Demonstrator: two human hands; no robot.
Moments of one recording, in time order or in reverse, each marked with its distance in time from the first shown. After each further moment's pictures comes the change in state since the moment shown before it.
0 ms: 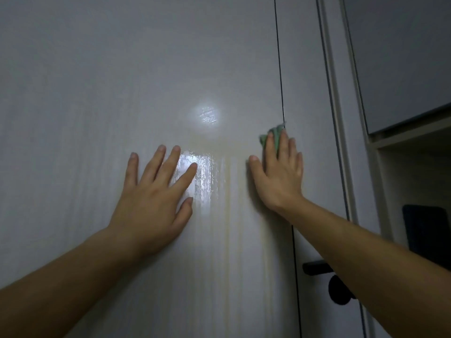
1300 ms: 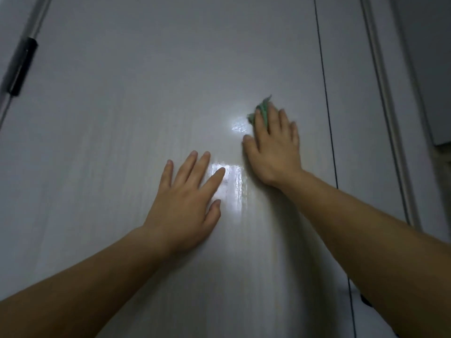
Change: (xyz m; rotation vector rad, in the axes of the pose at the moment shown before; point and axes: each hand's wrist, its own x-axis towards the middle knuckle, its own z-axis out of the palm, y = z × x) left_hand 0.007 -0.038 -0.030 -0.038 -0.069 -0.041; right_hand 0.065 -0.104 -0.004 -0.007 0.062 -0.235
